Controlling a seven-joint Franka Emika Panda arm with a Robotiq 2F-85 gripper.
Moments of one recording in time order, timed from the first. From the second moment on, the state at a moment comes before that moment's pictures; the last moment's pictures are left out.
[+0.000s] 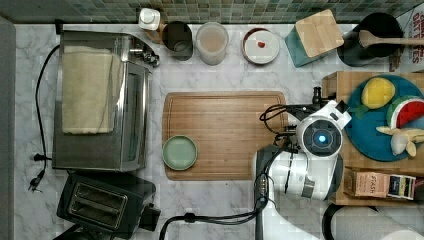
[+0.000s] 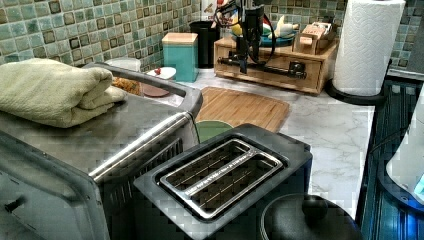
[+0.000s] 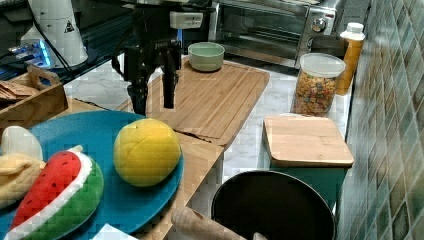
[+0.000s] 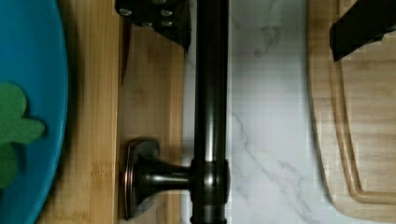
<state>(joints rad) -0.18 0.18 -0.23 -2.30 -0.30 1.05 -0.94</state>
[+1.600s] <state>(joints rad) -0.22 0.35 -0.21 -2.24 -0.25 1.05 -0.92</state>
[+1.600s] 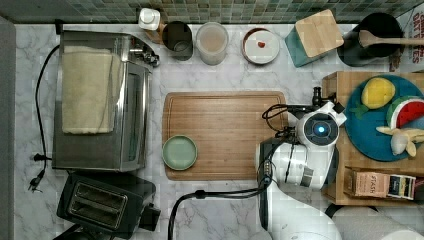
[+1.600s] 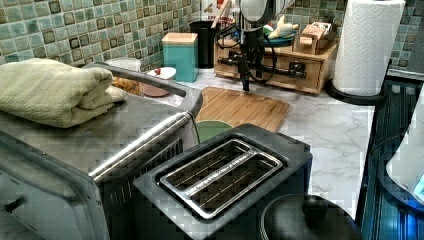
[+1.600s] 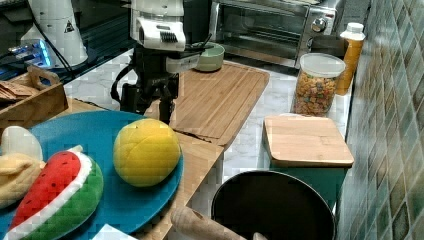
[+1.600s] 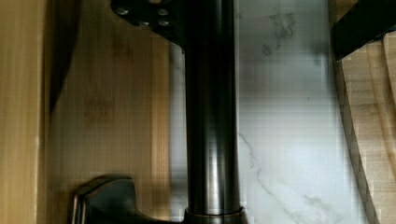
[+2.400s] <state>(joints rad) -0.20 0.32 -0.20 -2.29 -0.18 1.14 -0.85</state>
